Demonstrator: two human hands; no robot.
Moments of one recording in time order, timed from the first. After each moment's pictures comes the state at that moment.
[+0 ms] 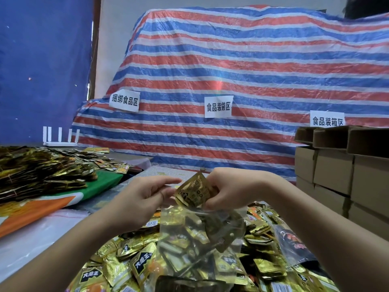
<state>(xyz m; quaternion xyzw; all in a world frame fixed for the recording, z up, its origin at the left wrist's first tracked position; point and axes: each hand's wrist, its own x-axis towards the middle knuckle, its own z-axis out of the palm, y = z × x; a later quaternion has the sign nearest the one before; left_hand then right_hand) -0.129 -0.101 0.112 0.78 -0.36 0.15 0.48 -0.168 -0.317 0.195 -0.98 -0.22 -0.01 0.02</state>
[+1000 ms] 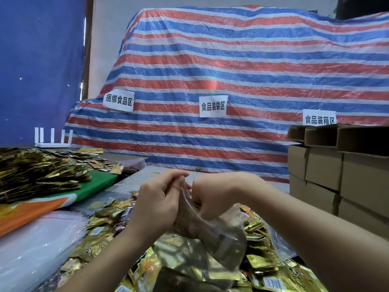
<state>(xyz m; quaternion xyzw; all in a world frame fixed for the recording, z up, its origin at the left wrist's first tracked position) -0.138 -0.156 0.098 0.68 -0.32 0.35 0.56 -0.159 -0.301 0.184 -0.97 -0.23 0.00 -0.13</state>
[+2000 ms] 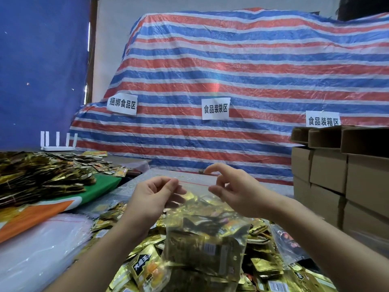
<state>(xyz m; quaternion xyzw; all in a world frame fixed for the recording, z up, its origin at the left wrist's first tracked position) -0.126 -0.140 0.102 0.62 -0.23 0.11 0.74 -0.169 -0.356 0.162 -0.93 -0.24 -0.19 0.19</state>
